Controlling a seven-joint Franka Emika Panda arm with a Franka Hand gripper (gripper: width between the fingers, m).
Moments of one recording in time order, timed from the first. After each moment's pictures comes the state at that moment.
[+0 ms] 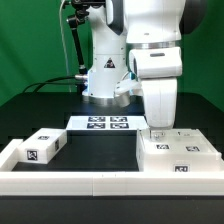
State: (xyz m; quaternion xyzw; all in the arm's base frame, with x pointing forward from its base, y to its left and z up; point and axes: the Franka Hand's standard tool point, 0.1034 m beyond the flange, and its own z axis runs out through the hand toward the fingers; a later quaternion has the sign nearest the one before) arm 0.576 0.052 0.060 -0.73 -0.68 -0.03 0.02
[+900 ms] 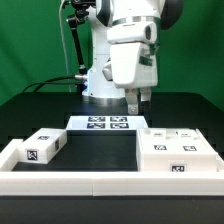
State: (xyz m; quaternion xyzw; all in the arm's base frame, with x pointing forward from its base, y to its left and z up) arm 0.497 0.041 0.090 -0.85 -0.52 -0.12 -0.04
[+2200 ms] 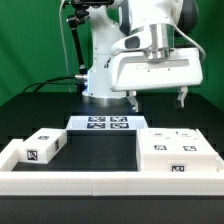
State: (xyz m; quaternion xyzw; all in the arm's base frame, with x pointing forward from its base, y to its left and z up) arm 0.461 0.080 0.077 -0.98 -0.13 -0.15 0.02
